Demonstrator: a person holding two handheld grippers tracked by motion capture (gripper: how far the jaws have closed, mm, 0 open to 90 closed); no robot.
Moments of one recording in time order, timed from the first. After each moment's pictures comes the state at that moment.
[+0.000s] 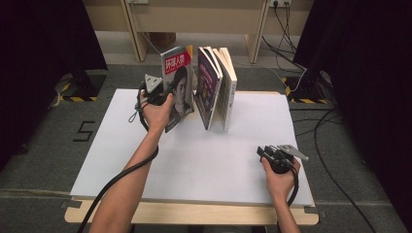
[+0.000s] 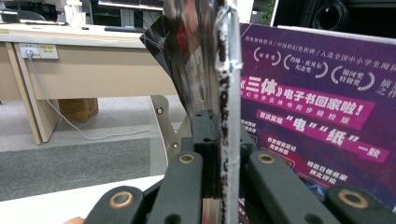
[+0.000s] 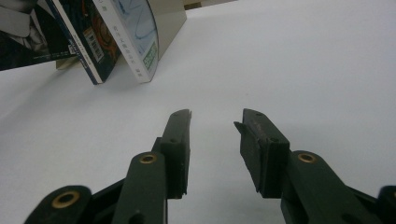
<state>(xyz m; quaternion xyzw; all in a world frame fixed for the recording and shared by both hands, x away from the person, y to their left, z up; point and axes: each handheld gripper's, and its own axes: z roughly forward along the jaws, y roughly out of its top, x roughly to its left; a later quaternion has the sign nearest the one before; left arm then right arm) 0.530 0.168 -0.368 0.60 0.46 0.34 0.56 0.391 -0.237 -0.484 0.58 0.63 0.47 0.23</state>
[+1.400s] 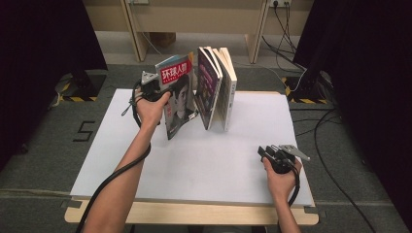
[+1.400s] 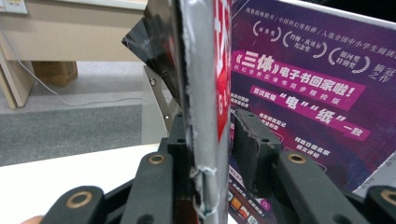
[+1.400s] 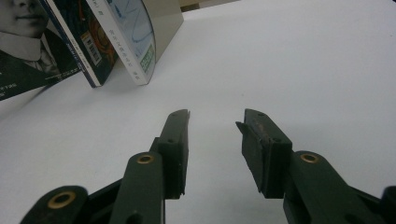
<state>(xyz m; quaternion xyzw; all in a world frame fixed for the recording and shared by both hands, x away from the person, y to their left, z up) 0.537 0.181 -0.354 0.63 0.50 0.27 0.53 0.391 -0.241 -0.482 0.58 0.62 0.47 0.23</state>
